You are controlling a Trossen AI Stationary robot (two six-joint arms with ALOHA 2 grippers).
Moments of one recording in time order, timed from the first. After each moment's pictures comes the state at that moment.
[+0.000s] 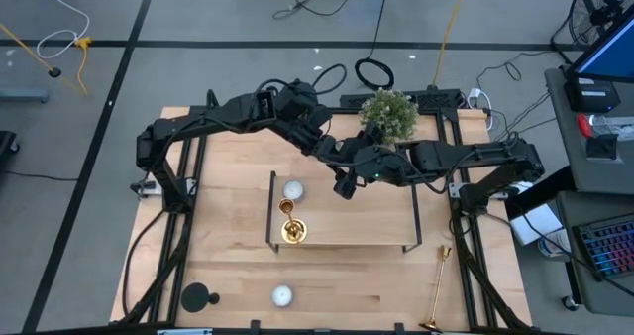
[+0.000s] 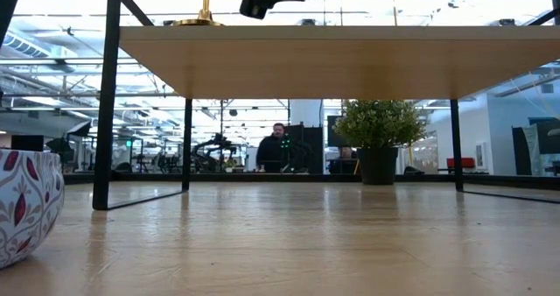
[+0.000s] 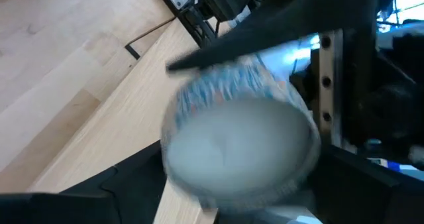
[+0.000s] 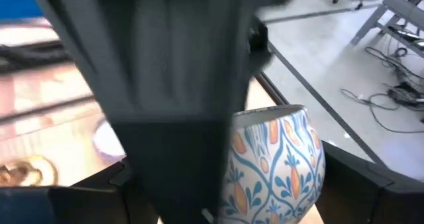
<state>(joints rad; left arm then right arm) 0.23 1.74 1.83 -0.70 0.50 -0.80 0.12 1.54 1.60 -0.75 0.60 0.25</state>
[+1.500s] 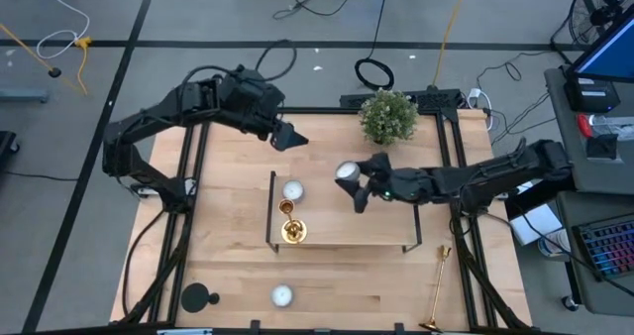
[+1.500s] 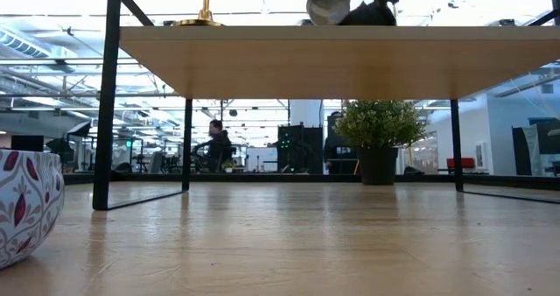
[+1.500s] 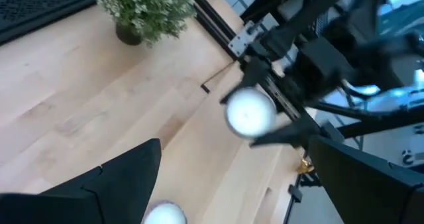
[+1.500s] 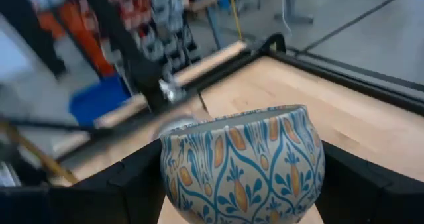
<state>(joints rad) 0.24 1.48 1.83 -0.97 0.16 -0.67 0.17 1.25 0.83 0.17 0.55 0.54</state>
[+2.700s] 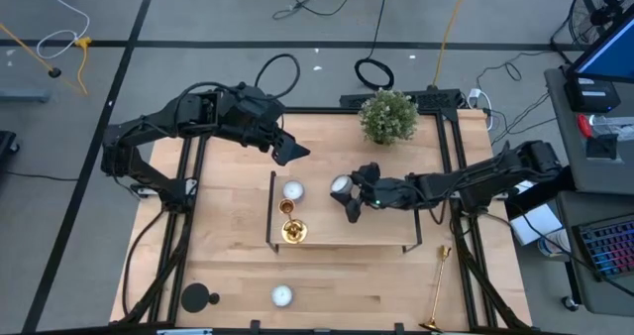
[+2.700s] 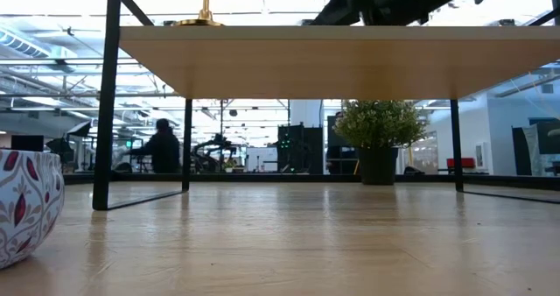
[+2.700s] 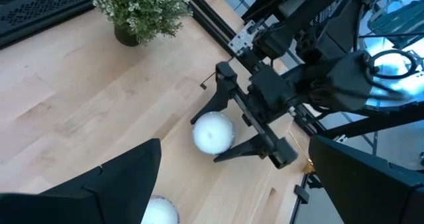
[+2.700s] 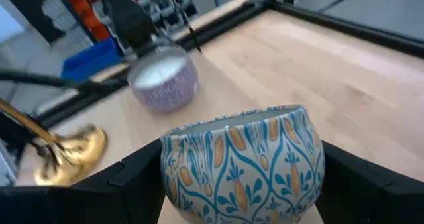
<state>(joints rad) 0.12 1.48 1.83 -0.97 0.03 -0.70 0.18 1.38 0.80 0.15 0.46 0.56</state>
